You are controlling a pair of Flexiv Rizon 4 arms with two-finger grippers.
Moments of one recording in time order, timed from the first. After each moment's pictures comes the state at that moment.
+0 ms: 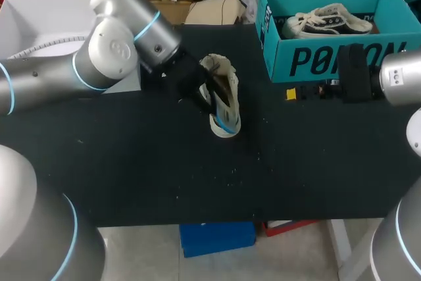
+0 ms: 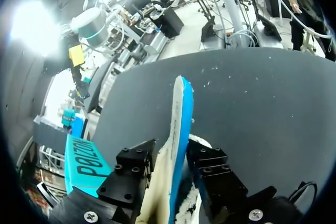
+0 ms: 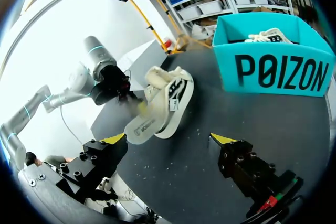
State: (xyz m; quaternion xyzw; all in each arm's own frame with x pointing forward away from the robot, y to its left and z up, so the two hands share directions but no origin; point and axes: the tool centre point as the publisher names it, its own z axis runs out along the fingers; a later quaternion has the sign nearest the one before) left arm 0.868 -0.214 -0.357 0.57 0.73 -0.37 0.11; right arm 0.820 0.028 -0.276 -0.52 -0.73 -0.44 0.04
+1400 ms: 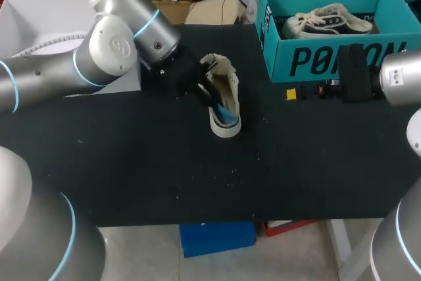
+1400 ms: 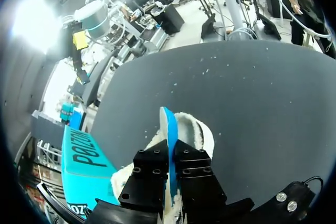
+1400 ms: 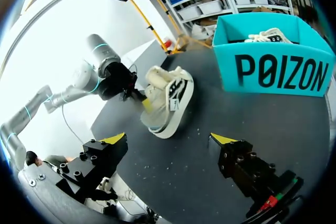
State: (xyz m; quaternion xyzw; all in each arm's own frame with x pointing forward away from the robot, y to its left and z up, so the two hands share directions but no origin) left arm 0.897 -0.209 -0.366 0.56 0.74 -0.36 0.11; right arm 0.819 0.027 -0.276 -0.52 -0.73 -0.44 0.04
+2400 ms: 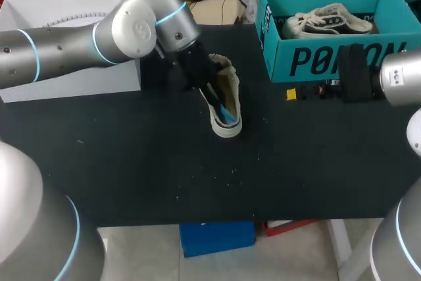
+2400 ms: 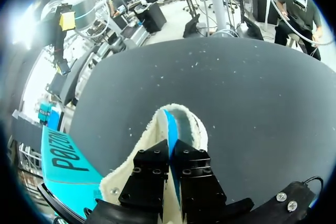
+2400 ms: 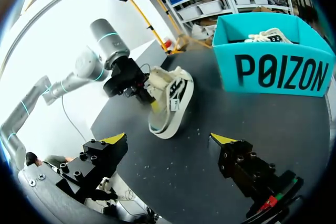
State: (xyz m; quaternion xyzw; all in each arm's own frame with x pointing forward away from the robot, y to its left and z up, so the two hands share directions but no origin) left arm 0.900 -0.217 -0.383 0.60 0.75 -0.30 0.03; right arm 0.819 0.027 -0.276 -0.52 -0.73 -0.44 0.04
